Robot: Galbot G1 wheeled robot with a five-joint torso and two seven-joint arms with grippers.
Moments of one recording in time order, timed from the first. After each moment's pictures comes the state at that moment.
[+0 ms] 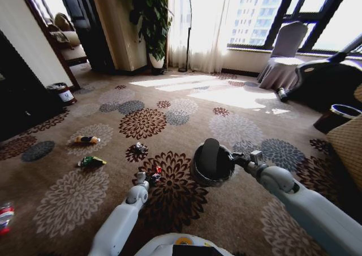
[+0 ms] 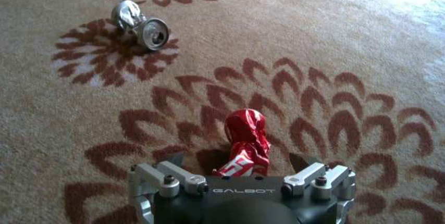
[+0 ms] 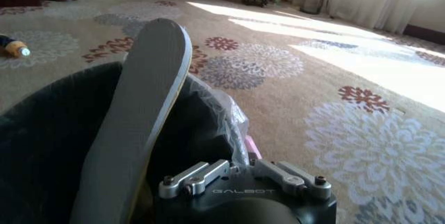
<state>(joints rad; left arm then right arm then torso) 1.09 -1.25 -0.22 -1.37 -0.58 0.33 -0.23 -1.06 0.62 0.21 1.88 0.75 -0.41 -0.02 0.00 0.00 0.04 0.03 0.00</state>
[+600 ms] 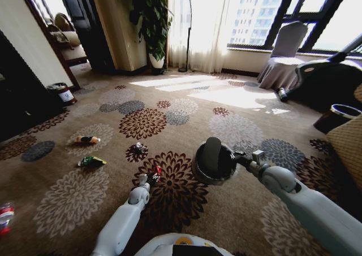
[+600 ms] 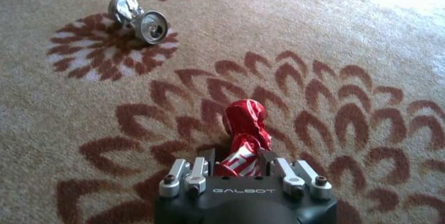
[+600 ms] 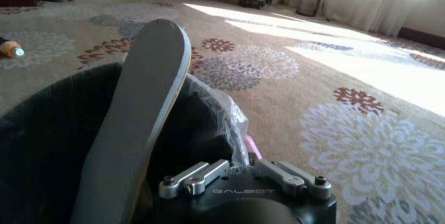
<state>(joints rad) 1.07 -1.26 -0.21 -1.30 -0.55 0.29 -0.21 -1.07 0.61 0.22 1.87 0.75 -0.39 -0.02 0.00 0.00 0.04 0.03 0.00</state>
